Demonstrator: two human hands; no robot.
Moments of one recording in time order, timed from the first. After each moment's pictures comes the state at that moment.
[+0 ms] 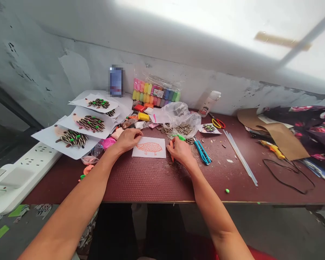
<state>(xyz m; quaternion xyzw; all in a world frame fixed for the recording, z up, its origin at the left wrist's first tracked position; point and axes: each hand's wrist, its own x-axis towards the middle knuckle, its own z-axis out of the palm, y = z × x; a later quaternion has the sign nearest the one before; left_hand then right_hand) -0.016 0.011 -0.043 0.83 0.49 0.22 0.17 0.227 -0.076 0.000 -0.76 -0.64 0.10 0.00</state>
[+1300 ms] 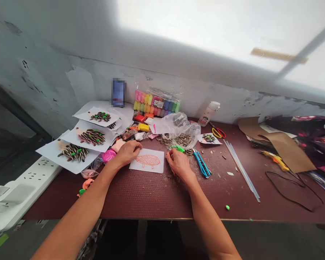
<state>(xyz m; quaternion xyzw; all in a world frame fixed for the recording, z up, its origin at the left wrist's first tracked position) -0.013 0.007 -0.051 0.82 0.49 0.22 0.17 0.229 -0.076 0.003 -0.73 -0.67 0.10 0.03</state>
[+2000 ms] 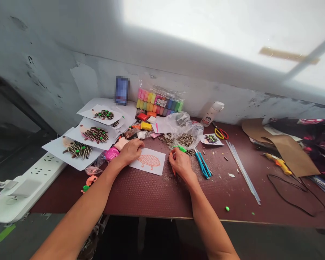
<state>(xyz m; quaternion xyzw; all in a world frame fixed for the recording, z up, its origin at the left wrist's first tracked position) -0.010 0.004 -0.054 0.84 0.49 0.21 0.14 0.233 -0.073 -0.002 -0.74 -0.65 0.12 0.06</state>
